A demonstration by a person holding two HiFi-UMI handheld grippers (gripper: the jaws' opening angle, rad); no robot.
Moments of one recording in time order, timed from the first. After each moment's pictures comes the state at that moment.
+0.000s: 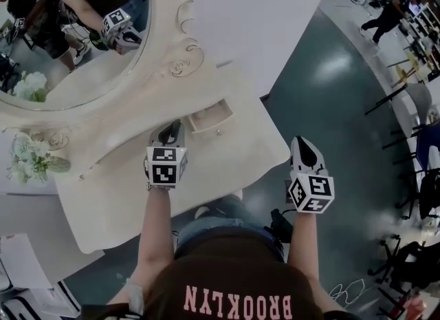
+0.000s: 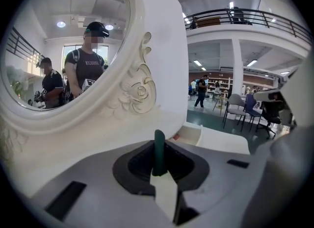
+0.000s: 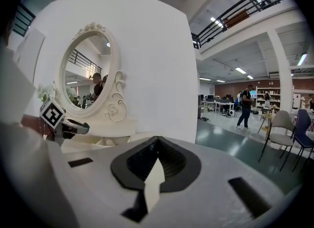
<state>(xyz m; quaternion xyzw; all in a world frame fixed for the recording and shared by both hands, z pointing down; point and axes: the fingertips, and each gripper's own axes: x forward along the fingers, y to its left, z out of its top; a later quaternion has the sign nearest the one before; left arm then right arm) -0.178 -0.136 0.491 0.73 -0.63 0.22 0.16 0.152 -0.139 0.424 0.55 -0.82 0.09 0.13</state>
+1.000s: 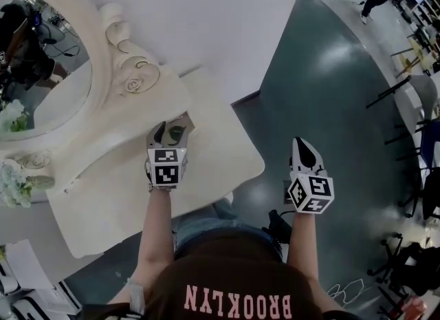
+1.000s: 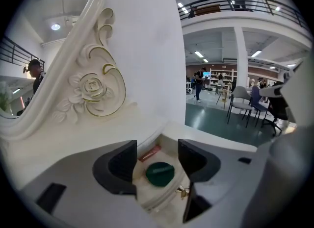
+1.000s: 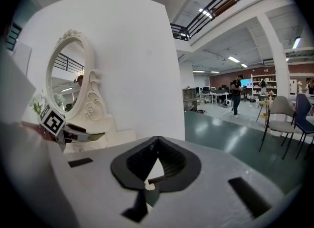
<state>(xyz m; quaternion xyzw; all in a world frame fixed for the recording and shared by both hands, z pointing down) -0.079 -0.215 0.523 0.71 -0.64 0.26 0.16 0.266 -0.214 0.459 0.56 -0.81 0.14 0.12</state>
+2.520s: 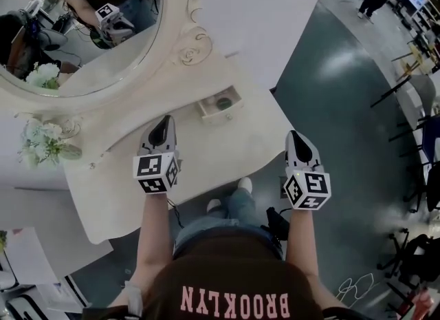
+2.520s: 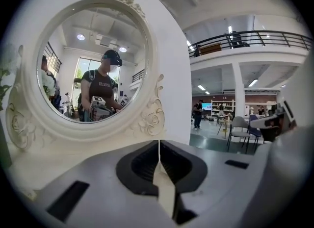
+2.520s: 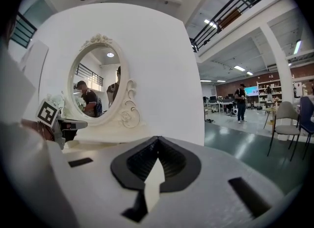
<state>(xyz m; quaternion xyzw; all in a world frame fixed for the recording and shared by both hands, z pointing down) -0.212 -0.074 0.414 0.73 -0.67 0.08 0.09 0.115 -0.084 0.412 0.54 -0.83 0.10 0.08</state>
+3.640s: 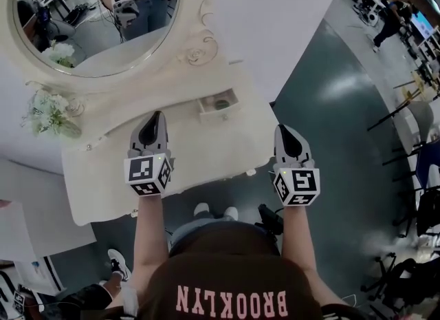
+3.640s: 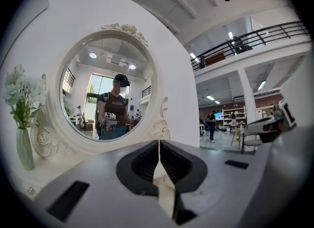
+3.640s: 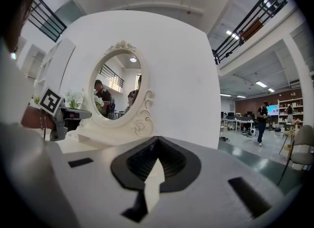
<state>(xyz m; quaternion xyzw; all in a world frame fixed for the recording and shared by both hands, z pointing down) -0.212 -0.028 0.355 0.69 -0.72 0.02 0.02 0.090 -0.083 0.366 0.46 -0.88 -0.01 0.07</state>
